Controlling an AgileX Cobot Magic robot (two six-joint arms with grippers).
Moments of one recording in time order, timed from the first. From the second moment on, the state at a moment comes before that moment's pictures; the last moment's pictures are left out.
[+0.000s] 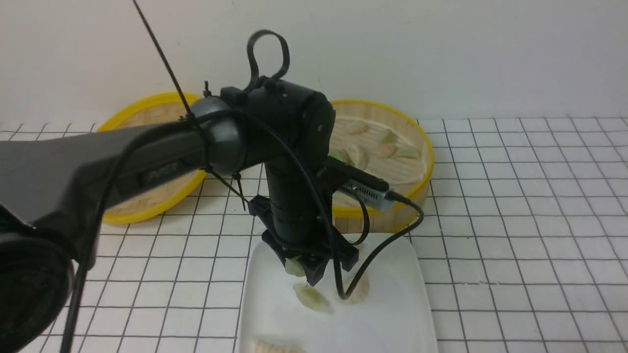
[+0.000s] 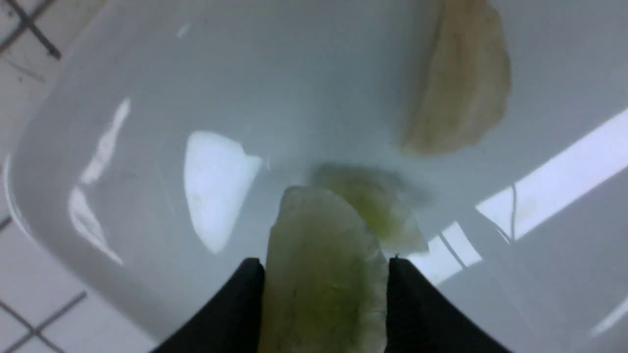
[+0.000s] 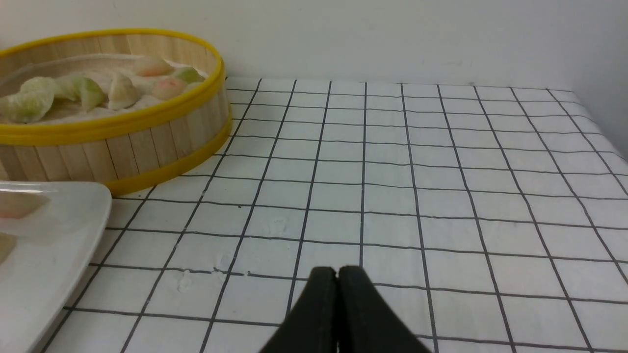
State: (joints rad) right arm 0.04 -0.02 0.02 0.03 0.40 0.00; left arm -0.62 2.05 -1.60 -0.08 1.14 0.03
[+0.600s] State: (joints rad) right arm 0.04 -0.02 0.02 0.03 0.40 0.00; left arm -0.62 2.00 -1.76 0.00 1.20 -0.03
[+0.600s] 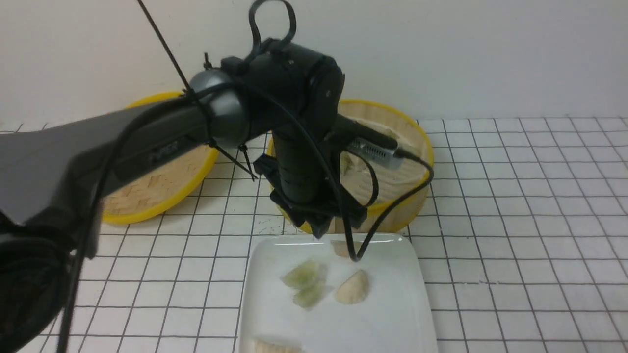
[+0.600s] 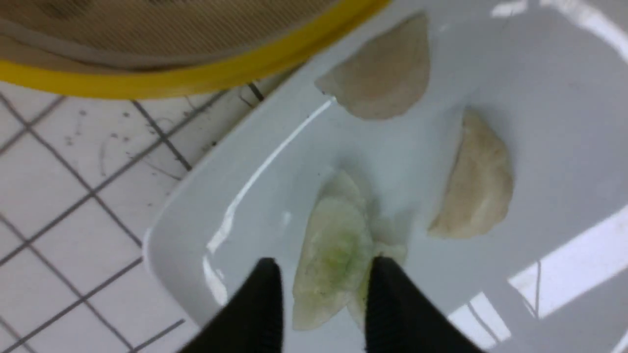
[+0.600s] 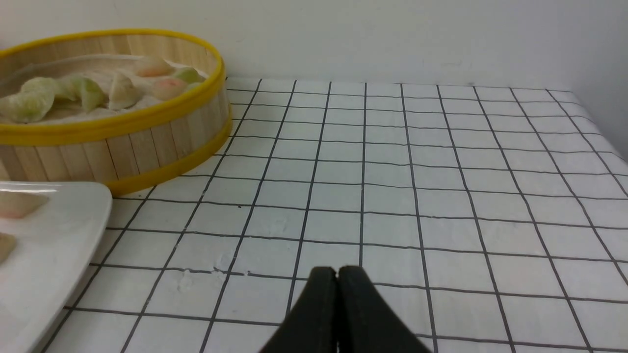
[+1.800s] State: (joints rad) right arm 0.04 -0.02 0.02 0.03 0.40 0.00; left arm -0.62 0.71 -1.02 0.15 0.79 -0.12
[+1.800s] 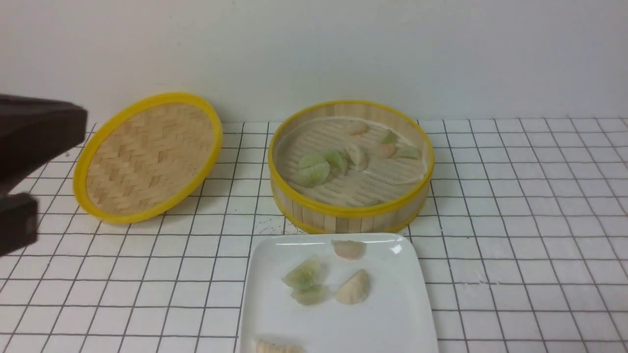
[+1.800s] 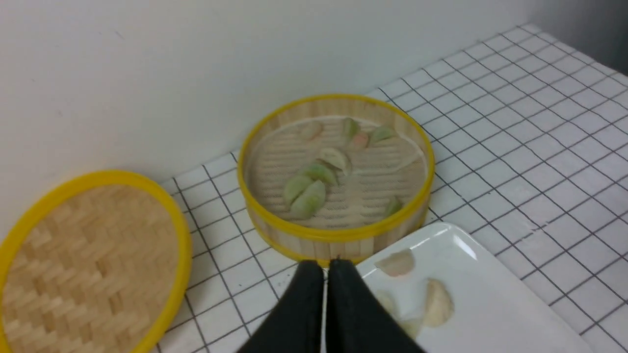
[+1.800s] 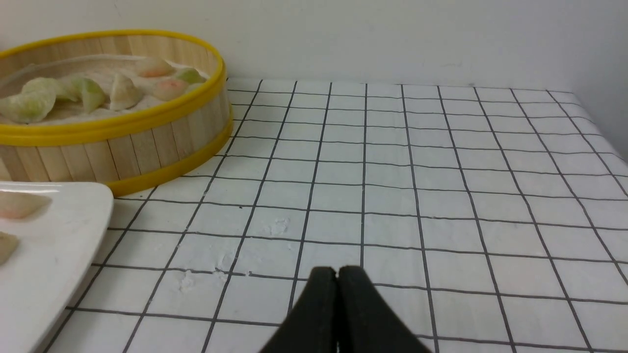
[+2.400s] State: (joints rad) right arm 0.04 -0.02 0.02 0.03 0.40 0.00; left arm -0.16 0.01 -0.05 0.11 0.46 -0.07
